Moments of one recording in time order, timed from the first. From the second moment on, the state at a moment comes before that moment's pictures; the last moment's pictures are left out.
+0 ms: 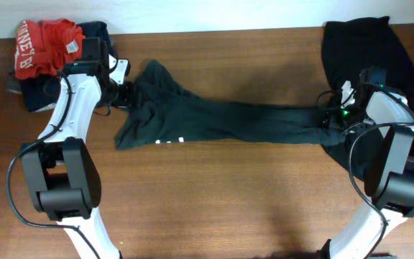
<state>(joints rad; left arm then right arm) 0.03 2.08 1.71 -0.90 0.12 0.12 -0.32 2.05 1.39 -0.75 -0.12 -0.10</state>
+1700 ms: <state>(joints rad) 0.03 2.08 1.71 -0.91 0.12 0.12 -0.32 2.07 1.83 -1.25 -0.14 0.03</state>
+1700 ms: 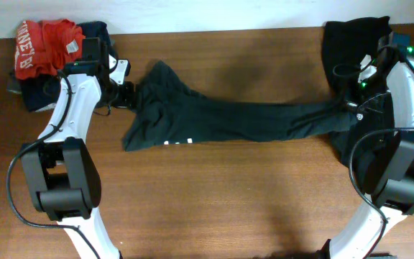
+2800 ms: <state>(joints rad) 0.03 2.08 1.71 -0.91 0.12 0.12 0.24 2.07 1.83 -1.14 -0.16 0.14</state>
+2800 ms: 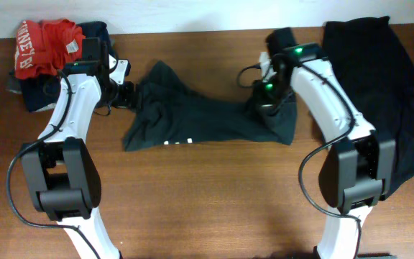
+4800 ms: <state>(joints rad) 0.03 2.27 1.71 -0.79 0.49 0.45 0.22 2.12 2.02 -1.30 -0.22 0.12</state>
